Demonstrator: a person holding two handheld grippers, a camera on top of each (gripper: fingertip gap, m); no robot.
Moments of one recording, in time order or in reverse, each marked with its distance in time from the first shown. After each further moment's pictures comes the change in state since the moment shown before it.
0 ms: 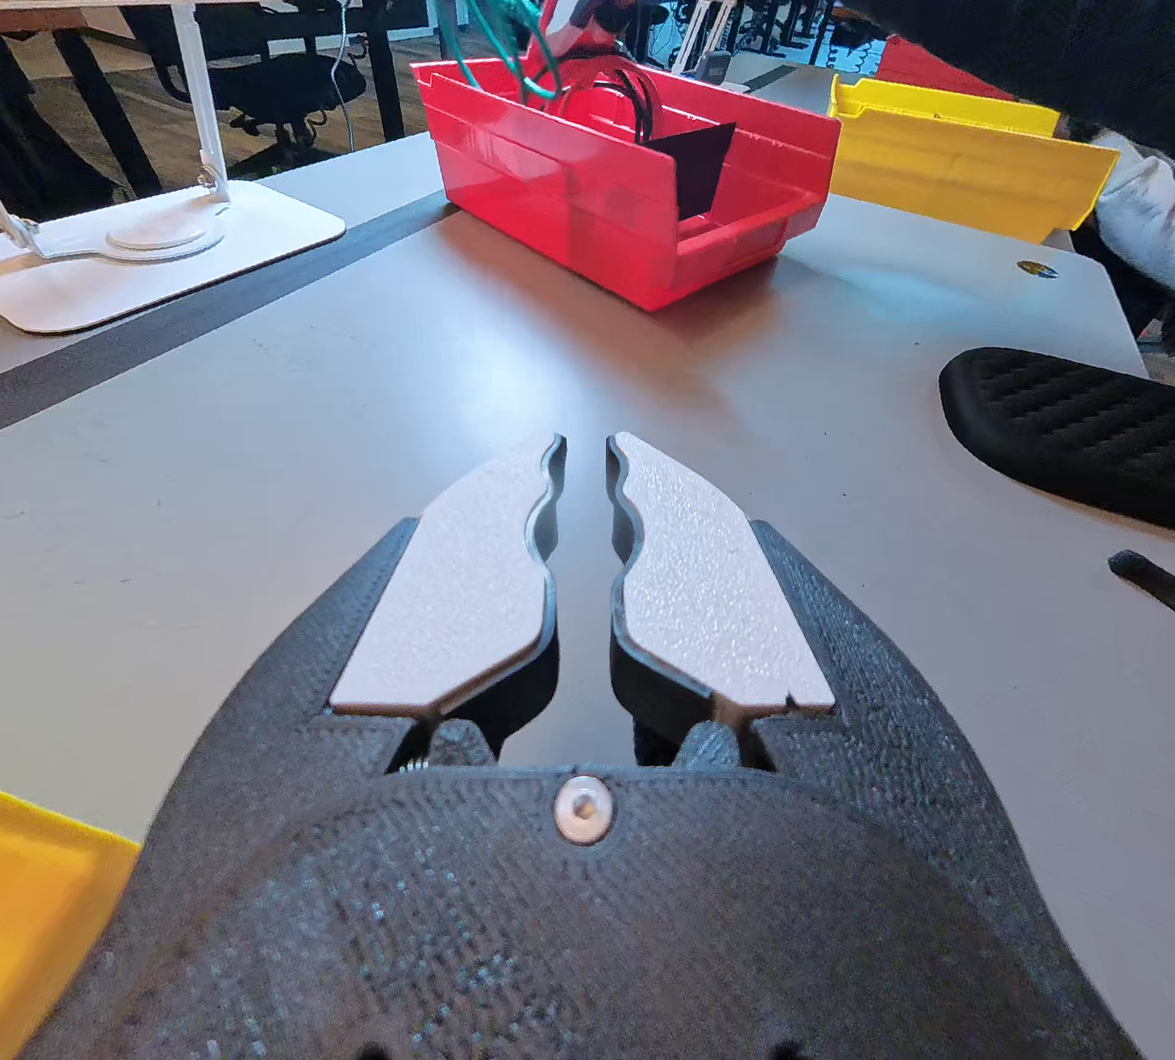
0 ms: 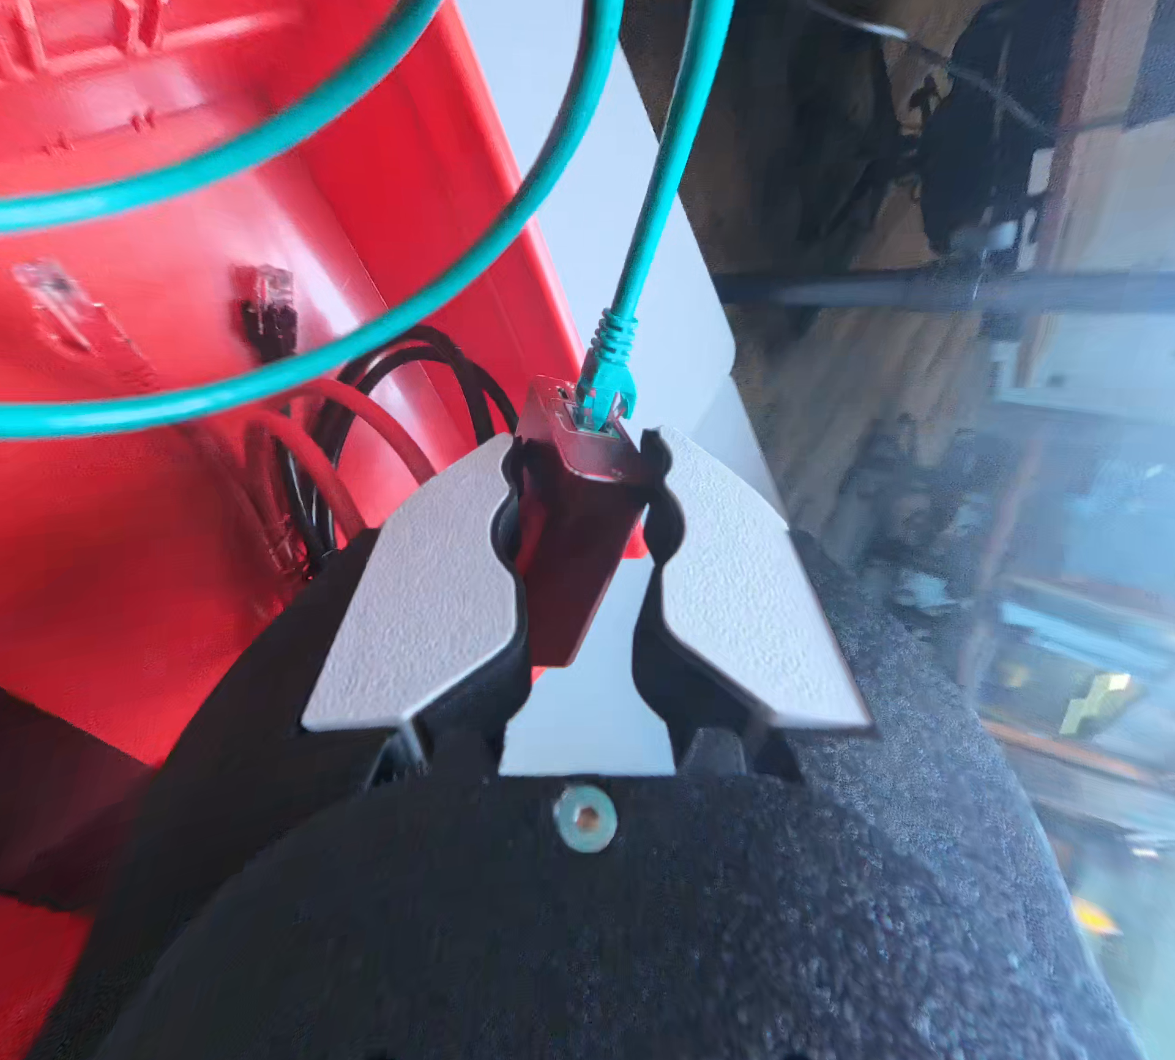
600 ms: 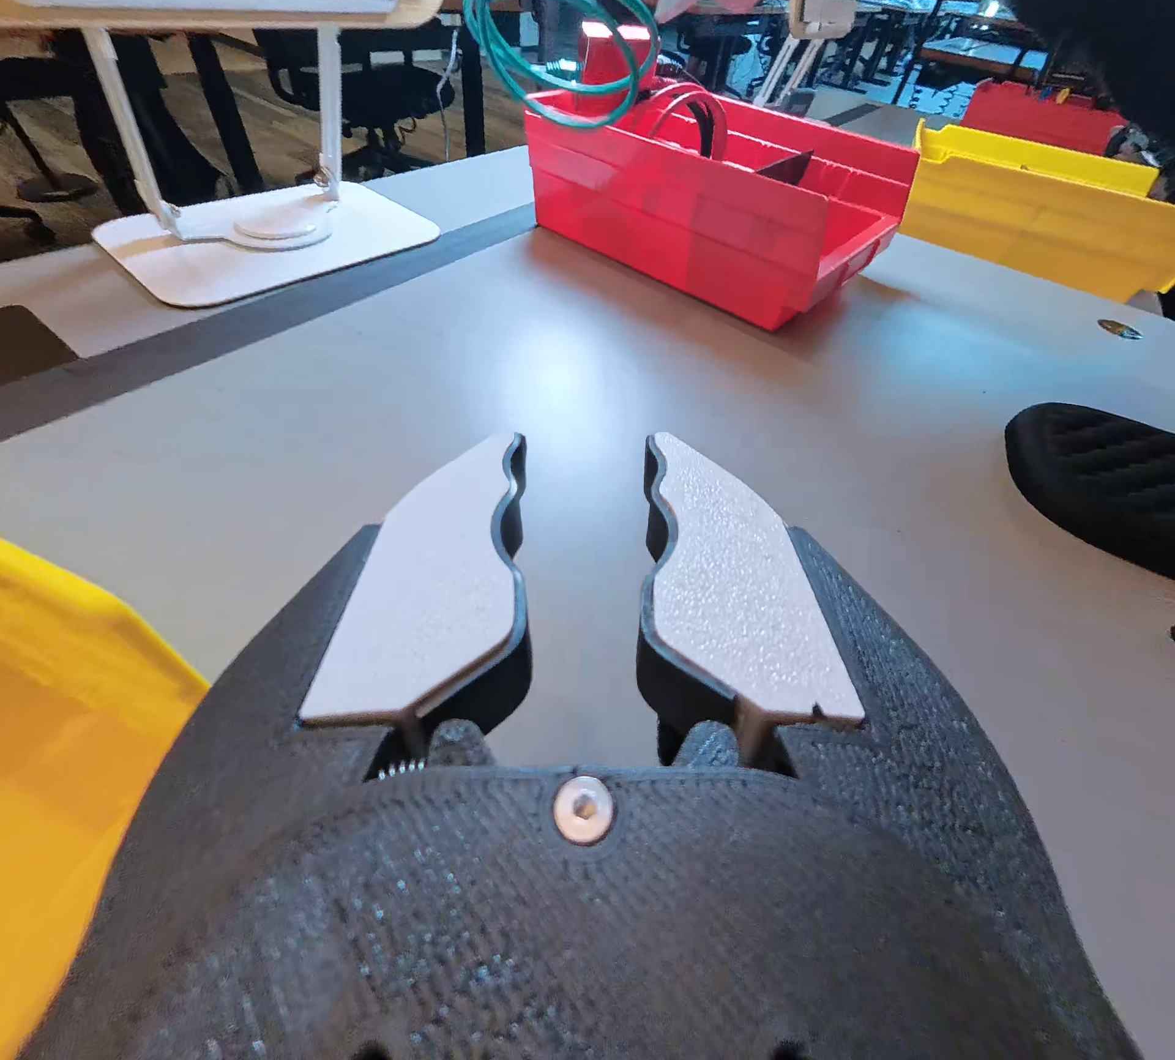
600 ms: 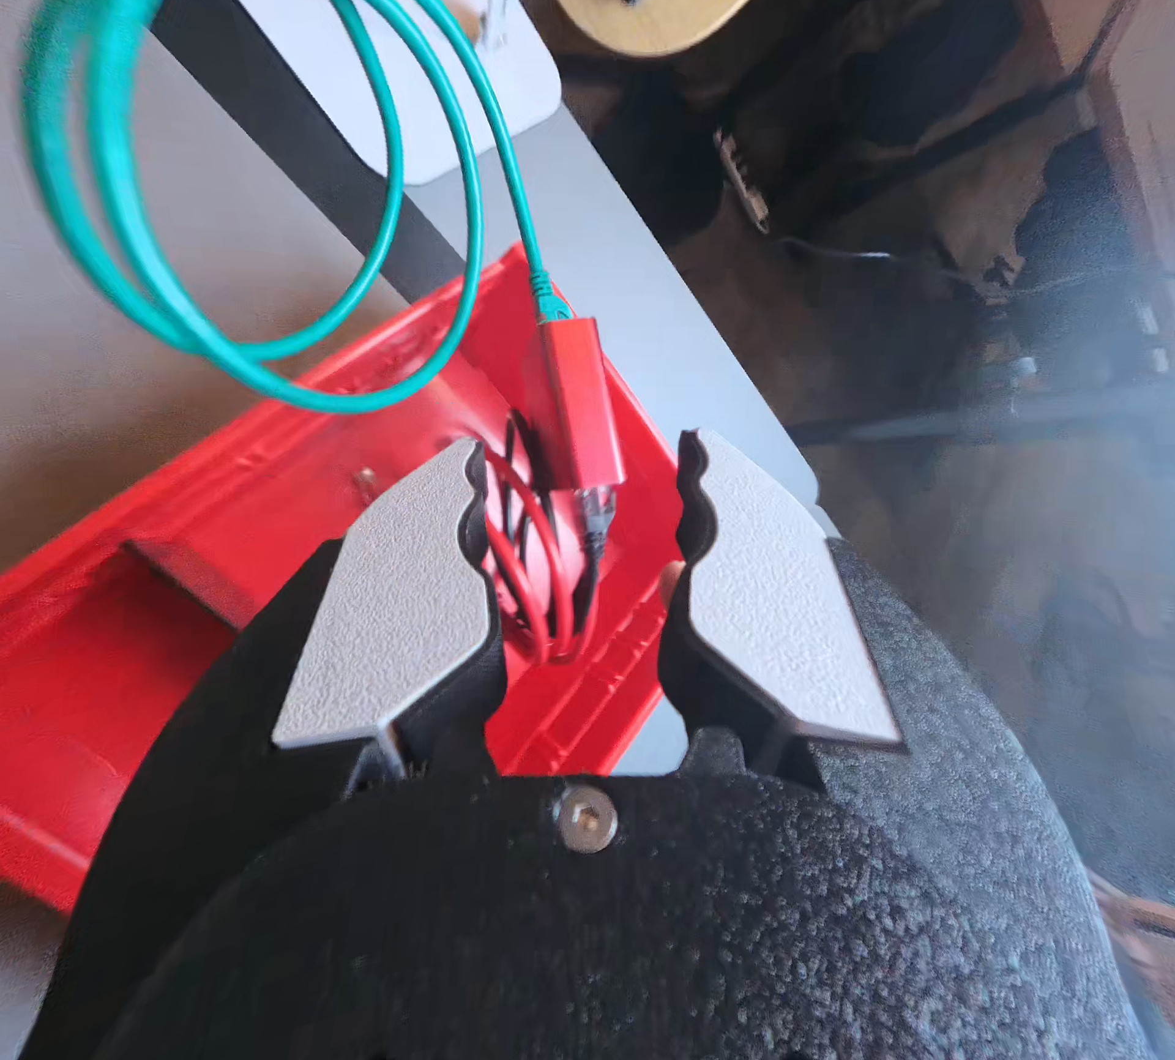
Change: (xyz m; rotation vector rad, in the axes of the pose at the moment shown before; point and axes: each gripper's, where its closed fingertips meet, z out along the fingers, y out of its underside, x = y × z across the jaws) left arm -0.028 -0.008 -0.016 0.028 -0.119 -0.056; right arm -0.018 -0.048 -0.085 0.352 -0.176 0.155
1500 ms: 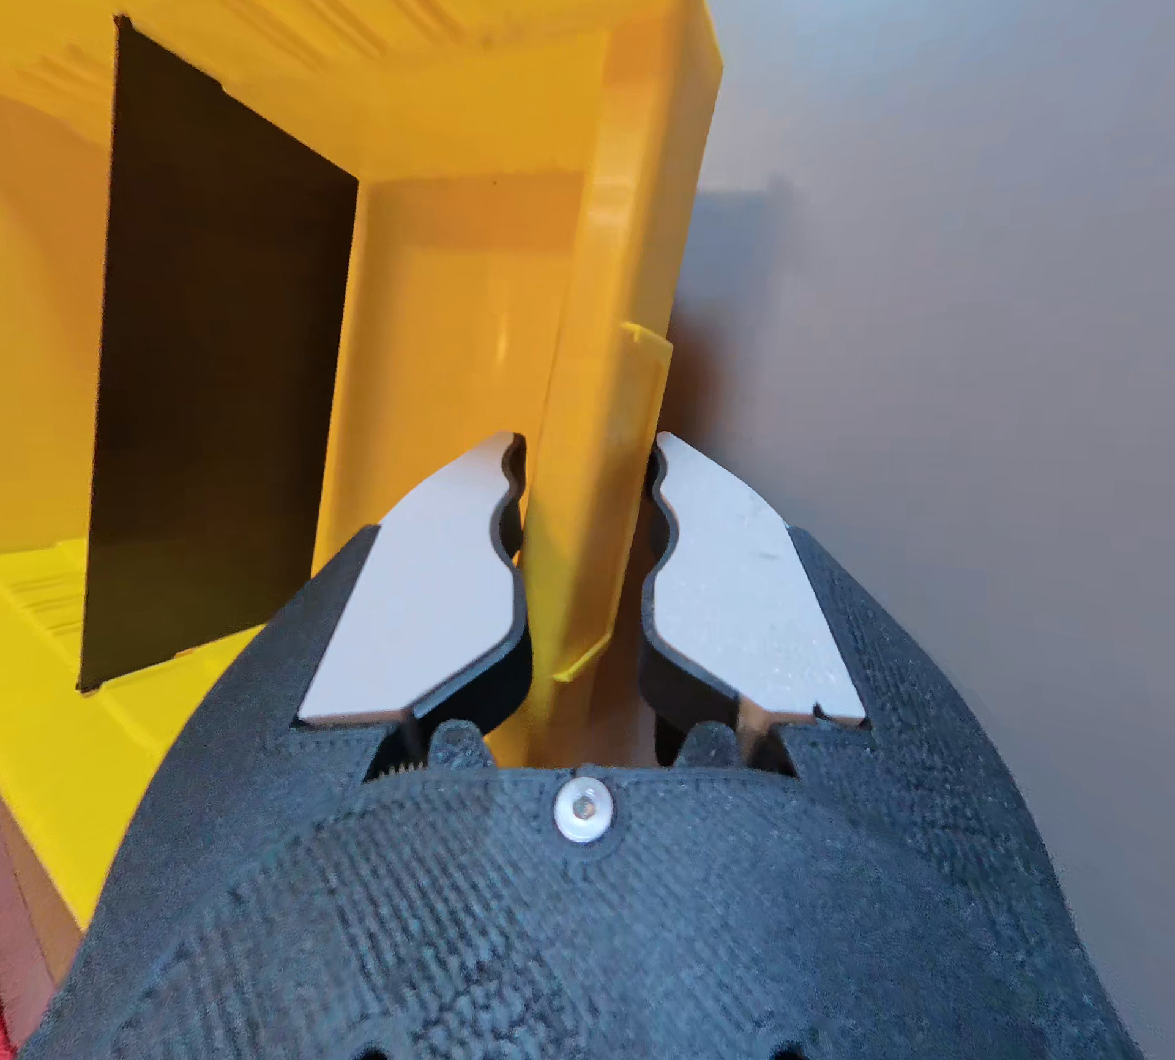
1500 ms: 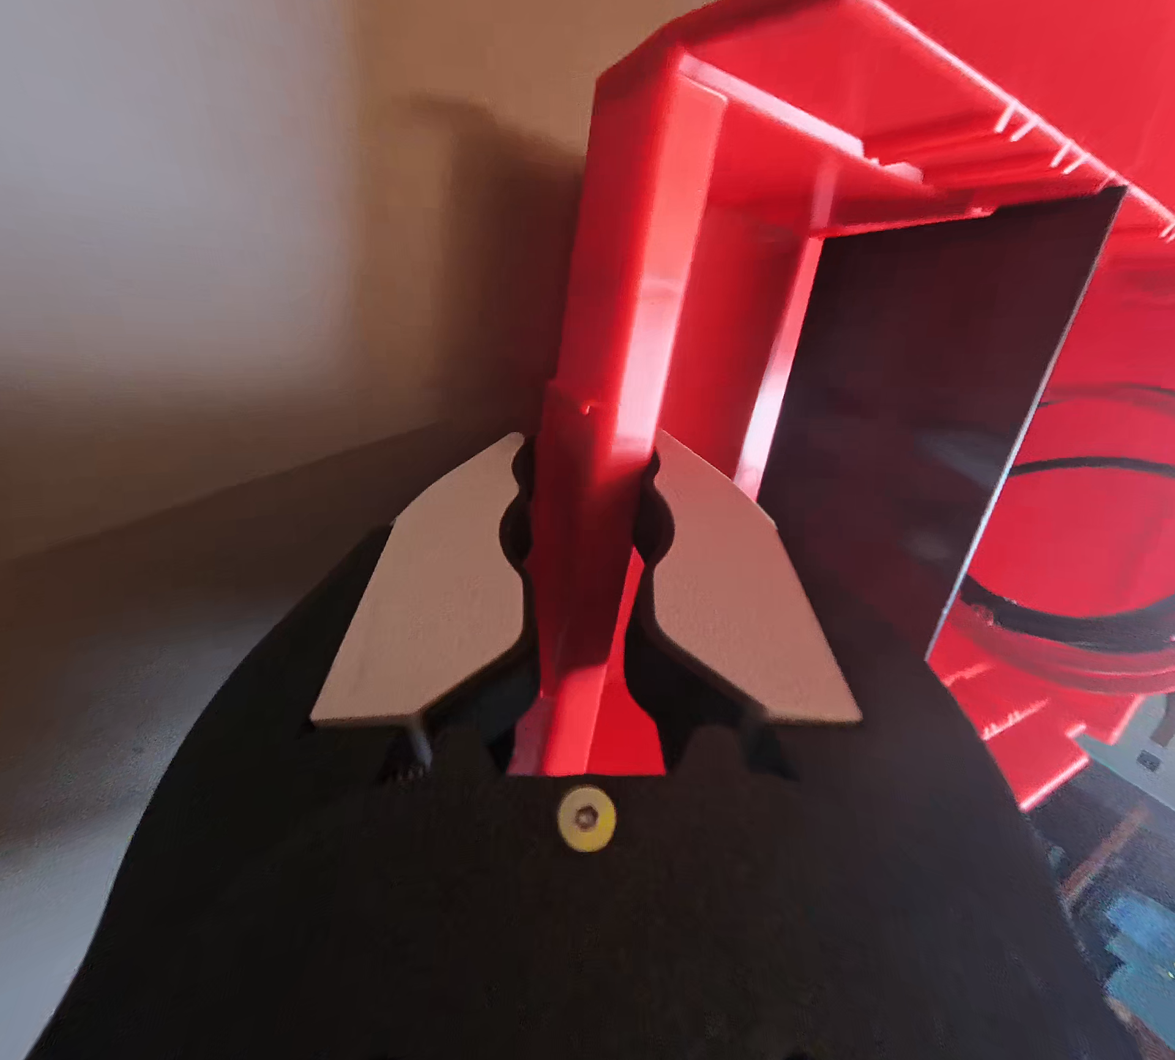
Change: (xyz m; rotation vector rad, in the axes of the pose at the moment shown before) left arm -0.144 0.104 -0.110 -0.756 -0.297 0.549; right arm -0.246 0.116 -0.024 -0.177 -0.247 -0.468
